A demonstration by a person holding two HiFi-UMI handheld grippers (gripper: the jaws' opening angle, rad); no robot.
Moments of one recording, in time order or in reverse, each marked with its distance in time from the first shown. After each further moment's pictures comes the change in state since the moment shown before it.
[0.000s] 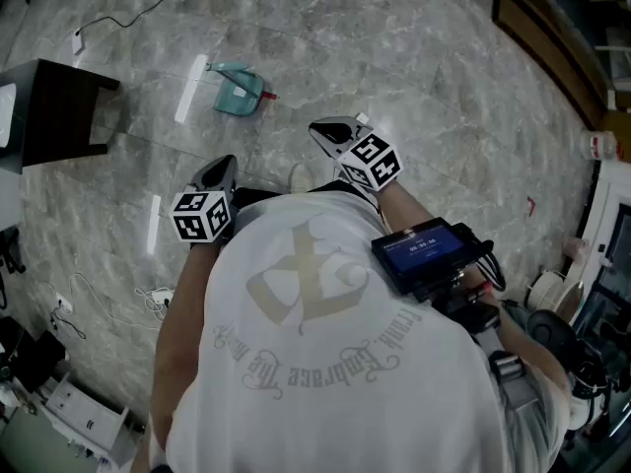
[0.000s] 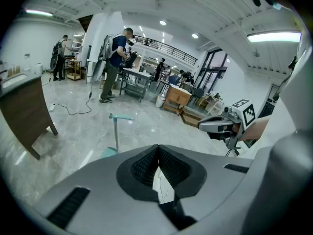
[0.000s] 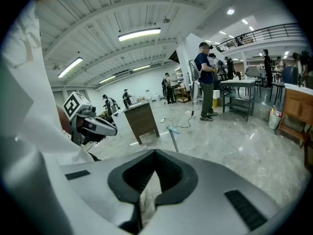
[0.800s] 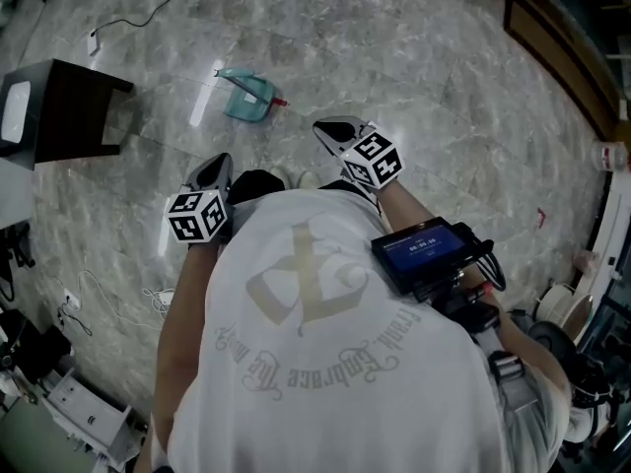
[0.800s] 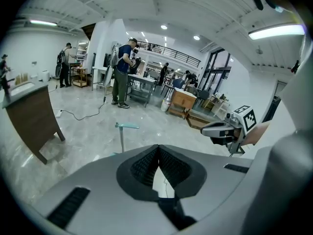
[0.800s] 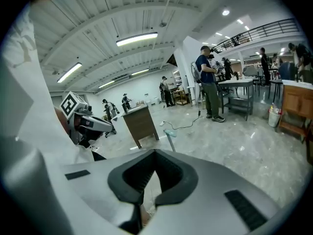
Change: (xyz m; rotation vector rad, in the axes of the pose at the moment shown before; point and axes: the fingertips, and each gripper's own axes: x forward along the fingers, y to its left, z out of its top) left arm -0.017 0.011 0.021 0.016 -0.051 0.059; right arm 0.000 -0.007 0.005 0.035 -0.047 -0.017
